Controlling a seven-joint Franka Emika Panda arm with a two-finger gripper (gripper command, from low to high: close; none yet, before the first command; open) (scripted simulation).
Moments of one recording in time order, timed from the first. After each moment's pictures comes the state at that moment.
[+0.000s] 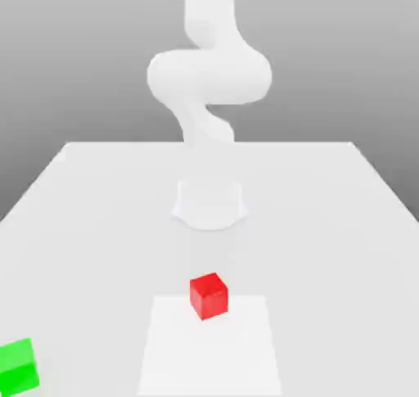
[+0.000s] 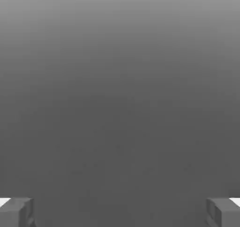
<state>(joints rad) 0.01 -0.74 -0.01 -2.37 -0.01 2.35 0.76</state>
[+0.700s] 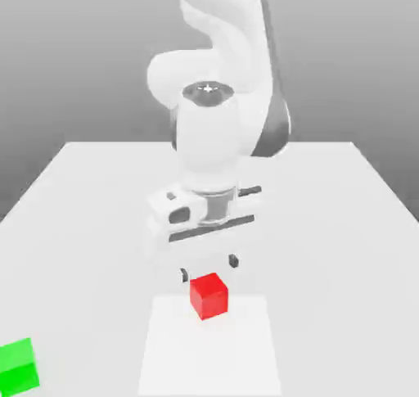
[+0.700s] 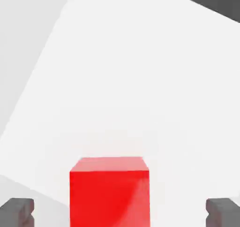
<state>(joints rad) 0.11 0.05 -0.10 -2.92 0.04 2.98 0.30</state>
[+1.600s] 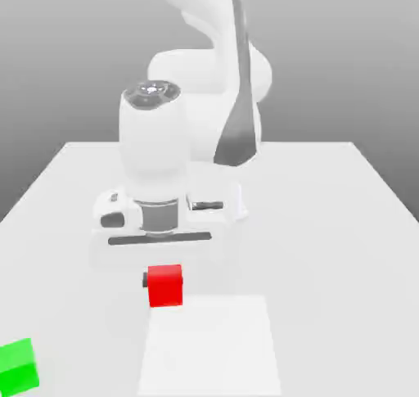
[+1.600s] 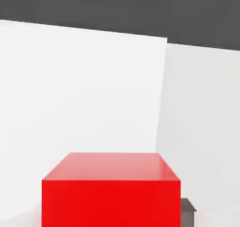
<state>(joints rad) -0.13 0.05 -0.13 -2.65 0.00 2.69 0.60</state>
